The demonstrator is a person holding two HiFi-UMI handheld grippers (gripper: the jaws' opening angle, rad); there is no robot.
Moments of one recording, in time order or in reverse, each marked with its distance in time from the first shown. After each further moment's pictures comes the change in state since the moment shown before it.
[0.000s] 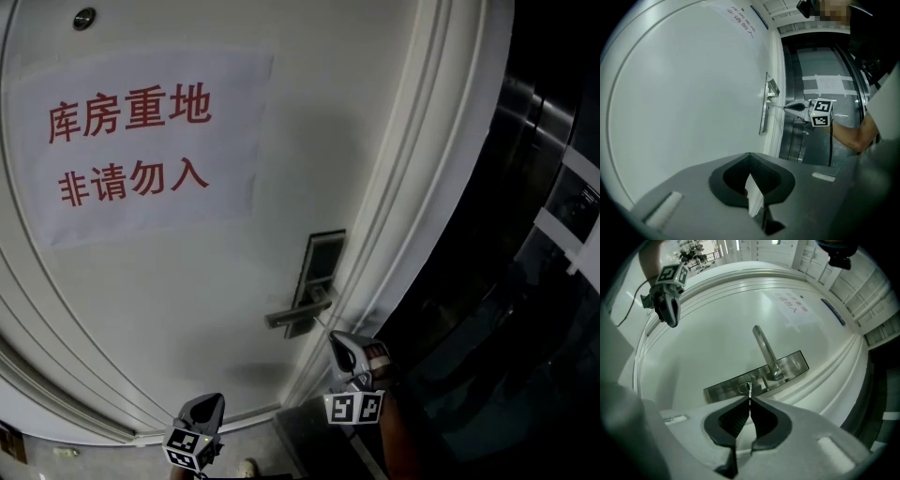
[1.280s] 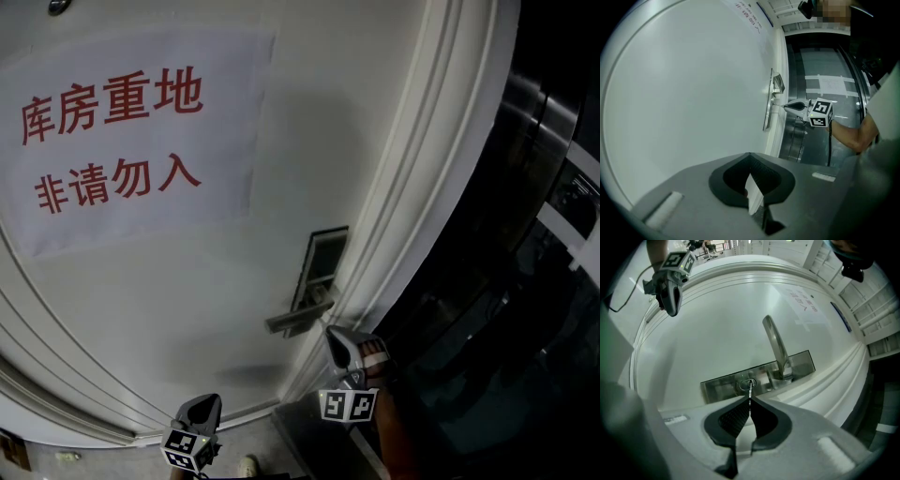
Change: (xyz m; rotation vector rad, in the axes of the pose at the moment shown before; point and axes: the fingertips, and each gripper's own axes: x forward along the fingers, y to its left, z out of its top) left arm 0.008 0.017 -0.014 -0.029 0.029 -0.009; right arm 0.020 0.010 -0.005 -0.092 0.061 -0.035
